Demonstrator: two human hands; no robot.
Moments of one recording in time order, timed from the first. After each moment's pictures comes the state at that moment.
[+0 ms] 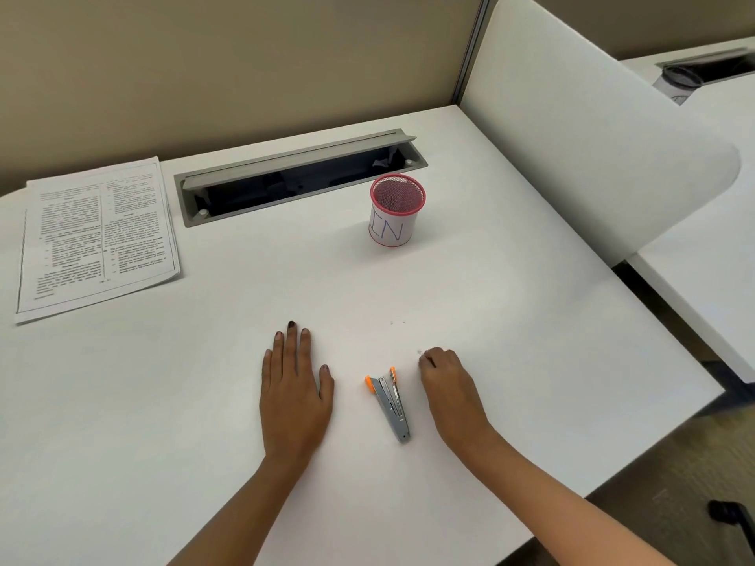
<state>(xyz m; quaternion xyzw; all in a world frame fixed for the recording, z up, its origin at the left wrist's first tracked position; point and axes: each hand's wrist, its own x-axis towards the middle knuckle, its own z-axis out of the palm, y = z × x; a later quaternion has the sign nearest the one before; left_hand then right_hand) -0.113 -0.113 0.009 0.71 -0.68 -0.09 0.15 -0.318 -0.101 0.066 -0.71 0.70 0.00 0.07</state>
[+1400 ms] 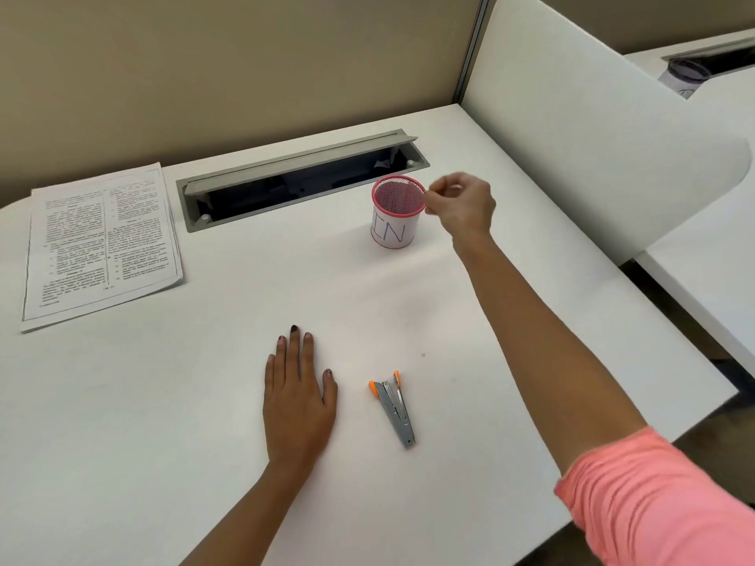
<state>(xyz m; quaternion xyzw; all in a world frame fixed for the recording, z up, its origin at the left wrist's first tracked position) -0.112 -0.113 0.006 0.70 -0.69 -0.09 0.16 -0.338 -0.299 0.164 -0.43 0.71 -0.48 0.28</state>
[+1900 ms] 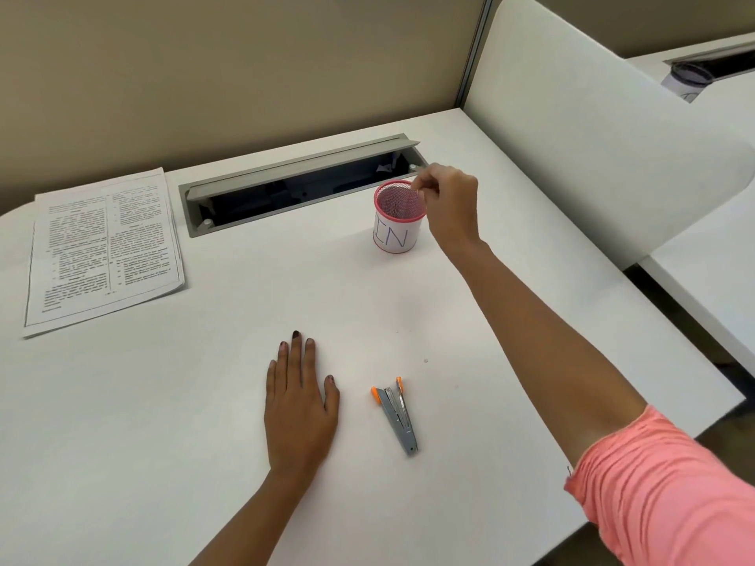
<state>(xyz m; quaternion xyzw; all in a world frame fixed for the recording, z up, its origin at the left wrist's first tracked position) -0.111 -0.114 0.006 0.71 -0.68 -0.09 0.16 -0.331 -0.326 0.149 -0.64 0.65 -0.41 0.06</state>
